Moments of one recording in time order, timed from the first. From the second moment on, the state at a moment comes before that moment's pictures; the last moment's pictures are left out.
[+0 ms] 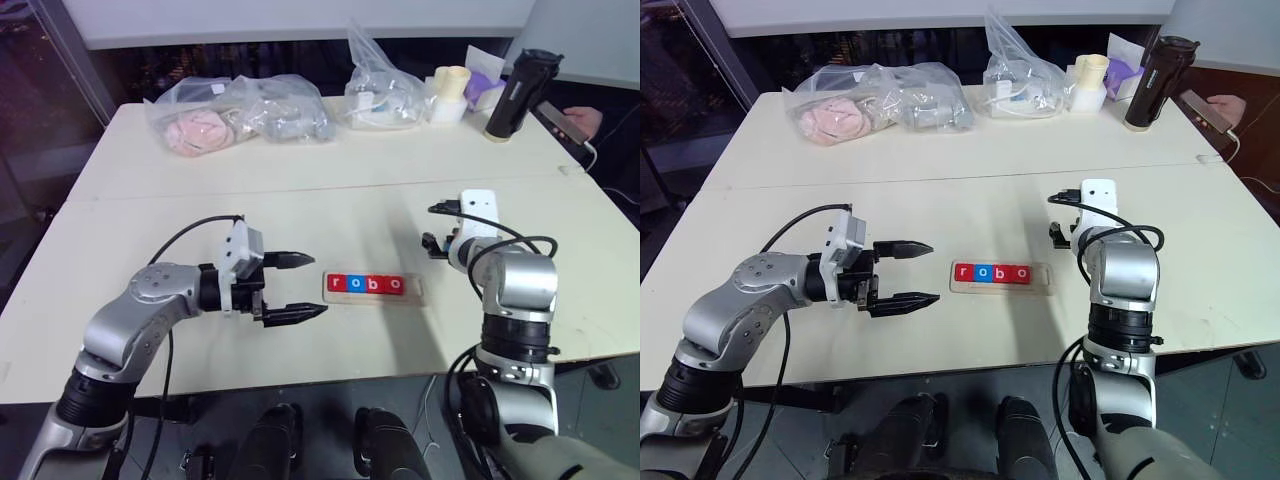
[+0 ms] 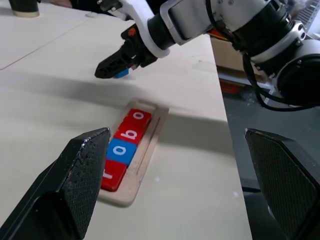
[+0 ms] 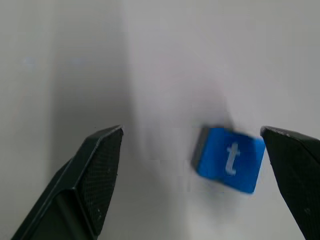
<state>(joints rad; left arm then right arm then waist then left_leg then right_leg) -0.34 0.62 -0.07 -0.37 -0.62 0.58 -1.02 -0.68 -0.19 -0.33 -0.11 -0.14 1.34 0.12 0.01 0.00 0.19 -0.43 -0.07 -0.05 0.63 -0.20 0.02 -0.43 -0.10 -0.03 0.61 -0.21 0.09</state>
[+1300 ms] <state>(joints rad) -0.33 0.60 -0.10 -0.36 -0.61 0.56 -1.02 -0.30 -0.31 -0.29 -0.64 0.25 1.61 0.09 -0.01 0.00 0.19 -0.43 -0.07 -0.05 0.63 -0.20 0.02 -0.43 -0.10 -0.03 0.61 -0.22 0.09</state>
